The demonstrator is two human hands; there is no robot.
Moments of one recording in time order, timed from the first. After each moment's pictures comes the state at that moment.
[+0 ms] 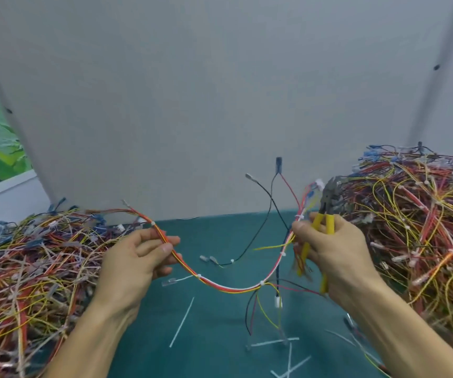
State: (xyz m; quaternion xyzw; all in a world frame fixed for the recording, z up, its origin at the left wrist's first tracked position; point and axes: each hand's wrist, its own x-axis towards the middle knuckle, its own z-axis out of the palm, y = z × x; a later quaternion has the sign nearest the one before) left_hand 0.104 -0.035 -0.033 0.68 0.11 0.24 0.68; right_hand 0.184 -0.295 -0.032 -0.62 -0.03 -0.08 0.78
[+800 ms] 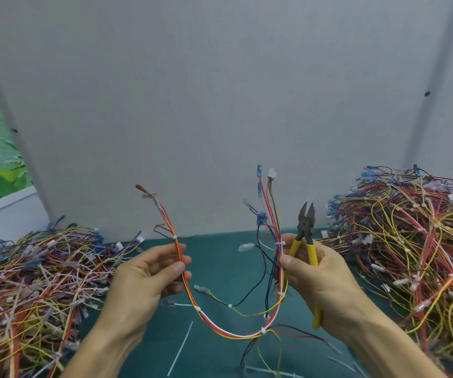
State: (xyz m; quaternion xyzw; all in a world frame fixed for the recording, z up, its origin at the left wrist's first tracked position) left_hand 0.110 -0.041 -0.030 0.67 0.06 0.22 0.71; right_hand 0.174 -0.289 -0.032 -0.61 -0.16 0.04 0.78
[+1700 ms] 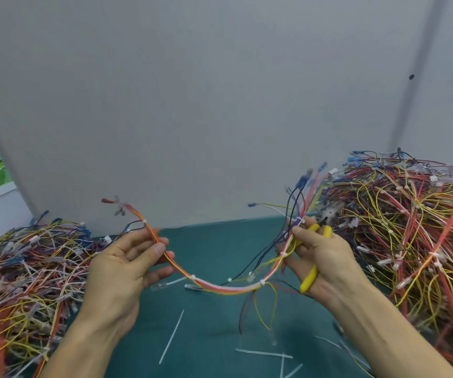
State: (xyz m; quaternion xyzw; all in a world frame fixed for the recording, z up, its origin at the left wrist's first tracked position) left_hand 0.109 -0.046 -0.020 0.59 0.07 0.26 0.76; right_hand 0.191 -0.294 -0.026 -0.40 0.04 0.04 0.92
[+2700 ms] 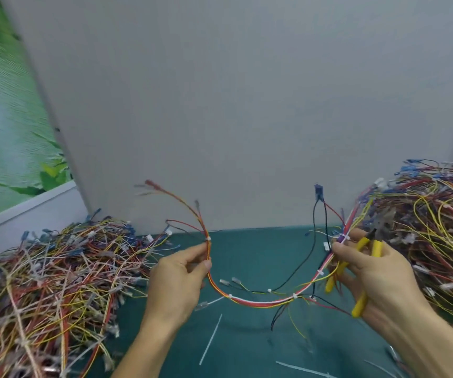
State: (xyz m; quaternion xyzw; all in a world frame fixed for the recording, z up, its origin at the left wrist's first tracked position) left_hand 0.117 -0.035 -0.044 0.80 0.11 0.29 0.51; right_hand 0.182 -0.290 -0.027 -0.51 0.01 -0.04 0.86
